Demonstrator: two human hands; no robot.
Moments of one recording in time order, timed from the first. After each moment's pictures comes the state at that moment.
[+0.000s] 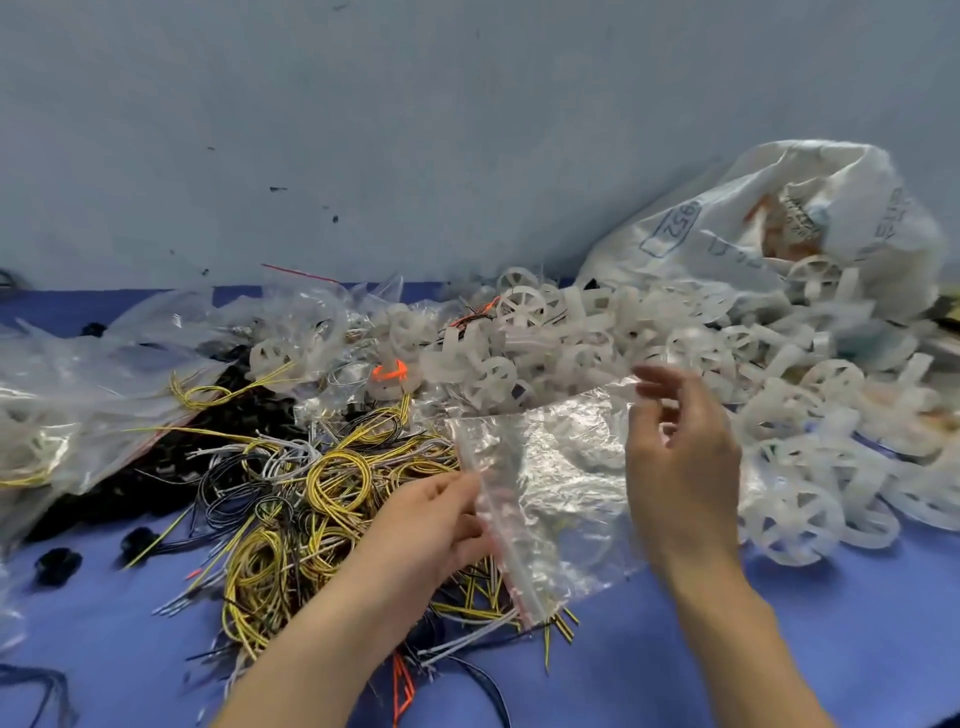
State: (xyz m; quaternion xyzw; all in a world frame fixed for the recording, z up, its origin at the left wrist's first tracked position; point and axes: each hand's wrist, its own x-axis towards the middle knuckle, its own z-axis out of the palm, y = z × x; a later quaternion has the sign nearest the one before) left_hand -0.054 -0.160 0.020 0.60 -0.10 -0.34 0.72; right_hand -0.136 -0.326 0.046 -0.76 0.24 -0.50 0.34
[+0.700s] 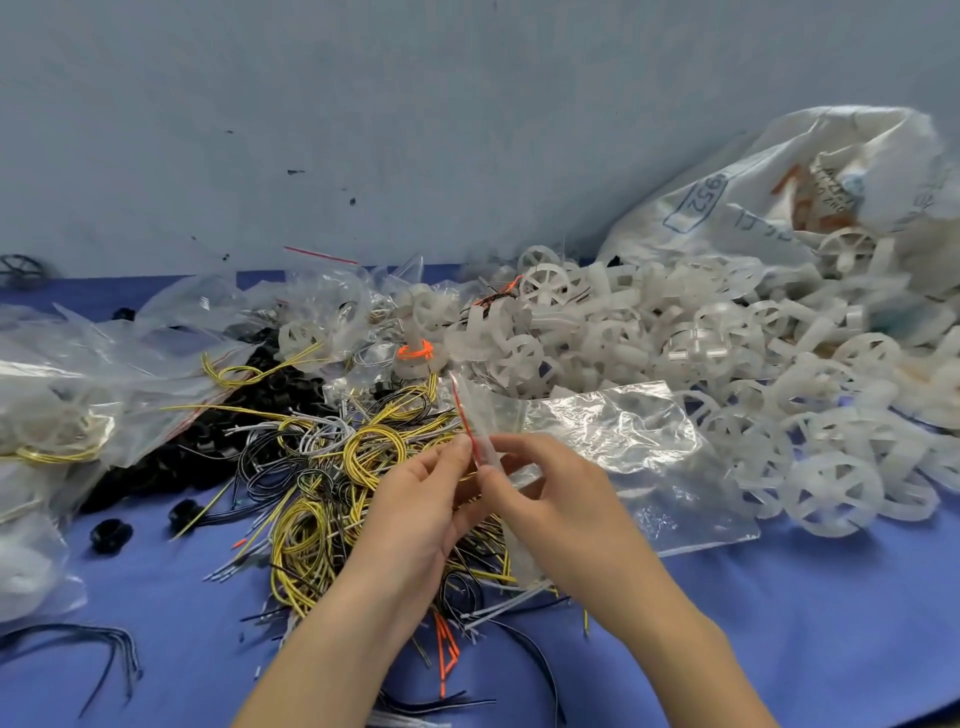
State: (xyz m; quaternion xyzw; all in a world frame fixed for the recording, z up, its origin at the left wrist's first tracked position) left_hand -0.052 -0.141 0.014 0.51 -0.08 -0.24 0.82; right_hand -0.125 -0.248 0.023 -0.87 0.12 -0.19 0.44
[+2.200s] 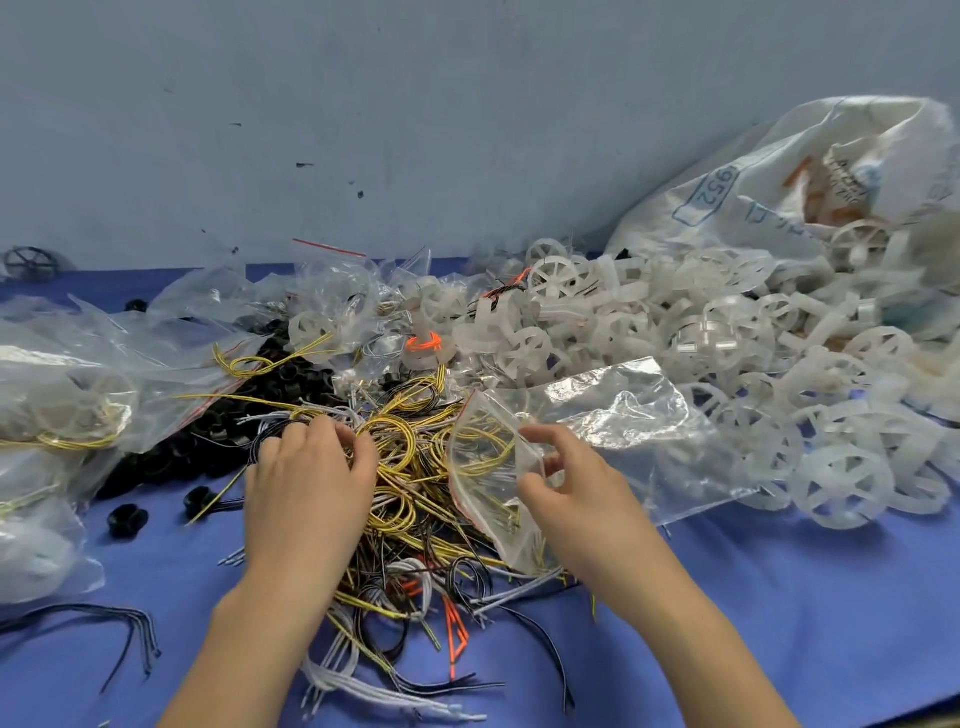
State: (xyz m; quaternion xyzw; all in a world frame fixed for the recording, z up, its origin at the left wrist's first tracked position) left_hand -0.014 -0.075 0.011 0.96 -0.09 0.16 0.22; right_hand -0.130 -0.252 0.014 -0.85 0.19 -0.12 0.48
